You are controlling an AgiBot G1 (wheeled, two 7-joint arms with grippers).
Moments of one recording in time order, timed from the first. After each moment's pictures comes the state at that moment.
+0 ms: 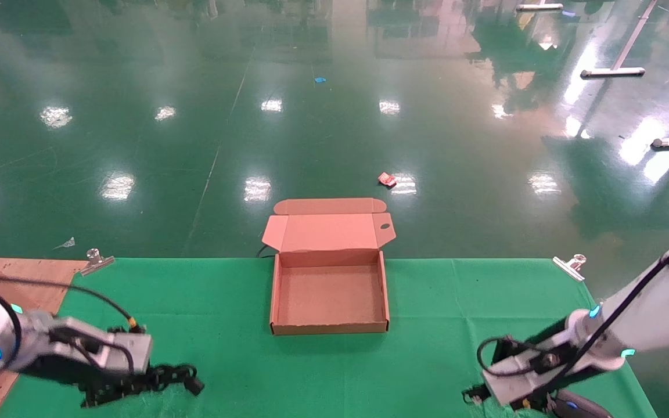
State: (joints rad) left arm -1.76 1.09 0.86 -0.04 1.83 1.26 0.57; right arm 1.75 -1.22 -0.78 0.02 -1.93 -1.27 -0.86
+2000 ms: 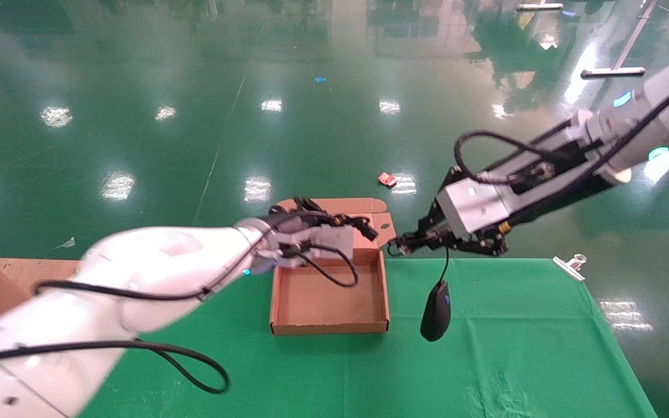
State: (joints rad) left arm -1.54 1.33 0.99 -0.84 2.27 0.61 -0.27; right arm 2.11 -1.20 -0.82 0.33 -1.71 -1.58 -0.60
